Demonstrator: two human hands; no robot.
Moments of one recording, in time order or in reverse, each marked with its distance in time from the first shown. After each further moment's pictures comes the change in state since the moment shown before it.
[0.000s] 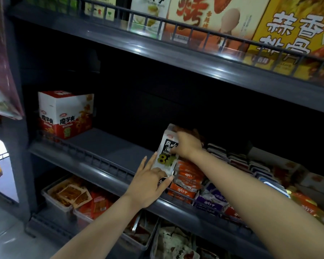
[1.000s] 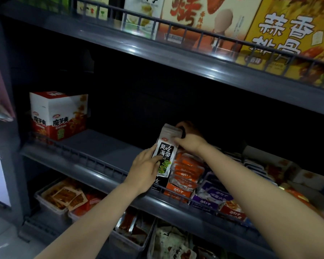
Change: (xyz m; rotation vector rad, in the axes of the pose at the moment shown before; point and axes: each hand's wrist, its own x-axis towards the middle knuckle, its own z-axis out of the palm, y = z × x) left_hand 0.028 -0.013 -0.002 -0.147 0.052 -0.101; right_hand 0.015 0.034 -0.004 0.294 0.053 0.027
